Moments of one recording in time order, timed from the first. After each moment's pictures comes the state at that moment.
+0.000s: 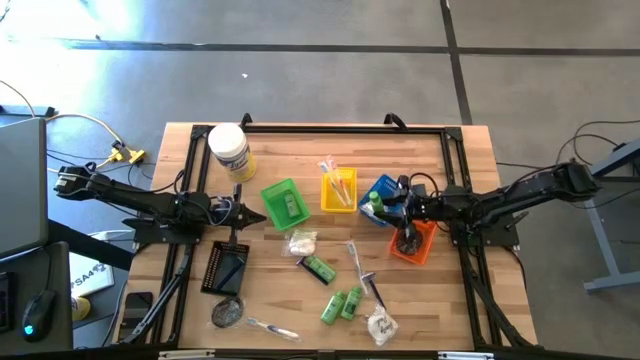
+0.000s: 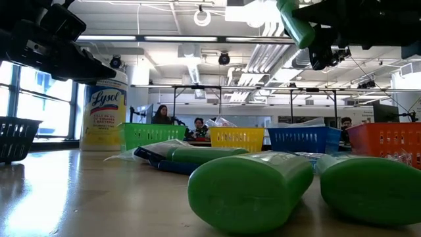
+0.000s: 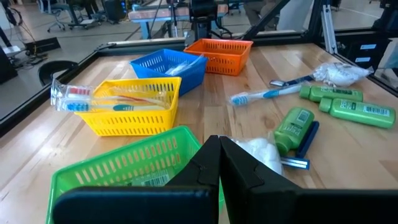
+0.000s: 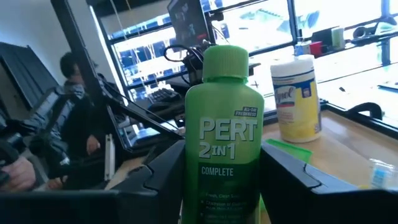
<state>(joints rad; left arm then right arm) -0.16 0.55 0.09 0.32 -0.19 0.02 0.12 0.96 0.22 0.86 0.12 0.26</state>
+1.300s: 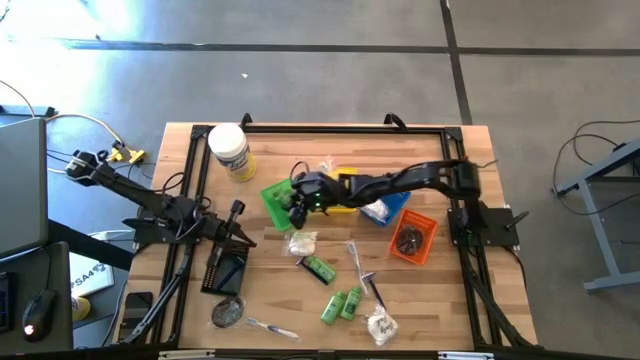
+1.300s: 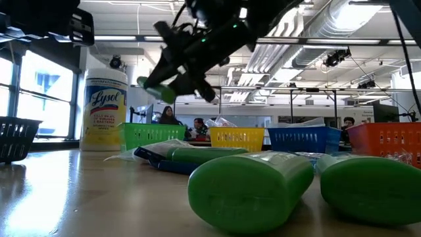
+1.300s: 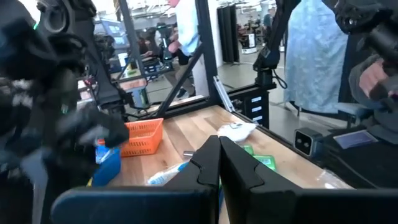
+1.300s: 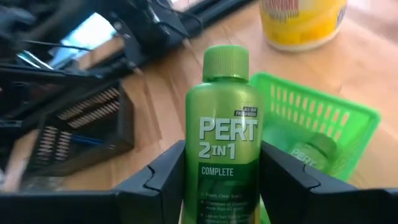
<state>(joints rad) -0.40 0.55 0.13 0.52 -0.05 0.16 -0.05 2.03 1.44 0.06 0.02 0.49</state>
